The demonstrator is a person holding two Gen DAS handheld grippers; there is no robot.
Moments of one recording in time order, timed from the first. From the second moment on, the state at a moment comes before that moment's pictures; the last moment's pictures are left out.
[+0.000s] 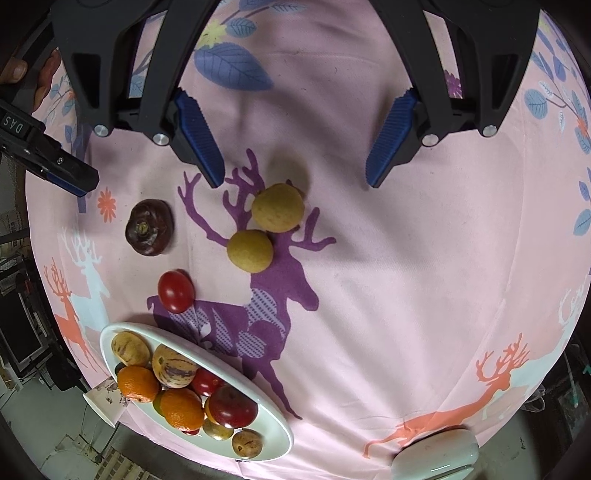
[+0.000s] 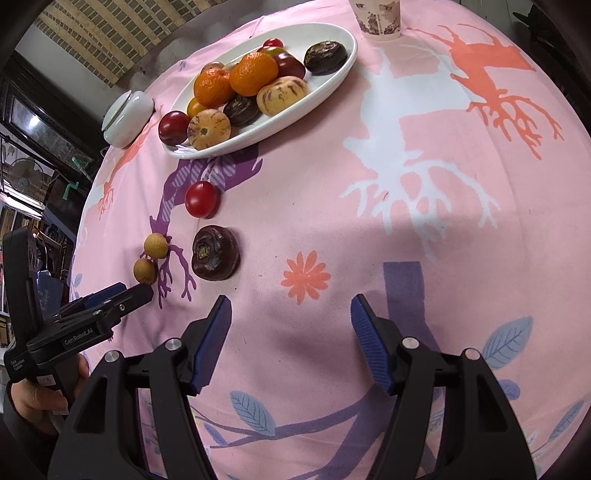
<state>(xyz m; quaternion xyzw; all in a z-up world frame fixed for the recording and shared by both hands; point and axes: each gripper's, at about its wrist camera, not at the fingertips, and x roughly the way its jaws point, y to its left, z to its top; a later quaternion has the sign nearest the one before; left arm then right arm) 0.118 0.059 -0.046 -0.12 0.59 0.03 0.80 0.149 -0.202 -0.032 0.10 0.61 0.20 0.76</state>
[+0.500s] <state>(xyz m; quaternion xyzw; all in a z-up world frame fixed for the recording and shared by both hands) 0.133 0.059 -0.046 -0.11 0.58 0.02 0.81 0.149 -0.198 -0.036 0.10 0.62 0.20 0.76</state>
